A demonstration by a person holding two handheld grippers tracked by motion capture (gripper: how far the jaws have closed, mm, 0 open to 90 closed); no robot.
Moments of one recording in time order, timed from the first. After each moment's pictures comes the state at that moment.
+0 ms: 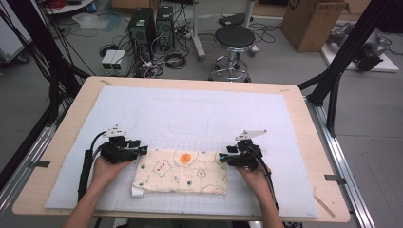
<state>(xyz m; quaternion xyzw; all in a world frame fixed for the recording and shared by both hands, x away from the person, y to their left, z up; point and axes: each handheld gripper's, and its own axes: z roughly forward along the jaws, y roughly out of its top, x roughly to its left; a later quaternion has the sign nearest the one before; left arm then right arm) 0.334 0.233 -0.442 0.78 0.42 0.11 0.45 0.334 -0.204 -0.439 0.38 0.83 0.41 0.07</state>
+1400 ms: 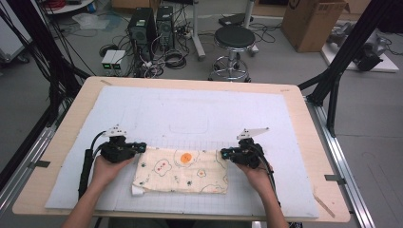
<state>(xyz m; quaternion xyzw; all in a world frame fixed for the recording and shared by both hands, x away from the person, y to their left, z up) 0.333 0.230 -0.432 0.78 0.41 0.10 0.46 0.335 -0.208 -0.427 0.35 0.83 0.43 0.04</state>
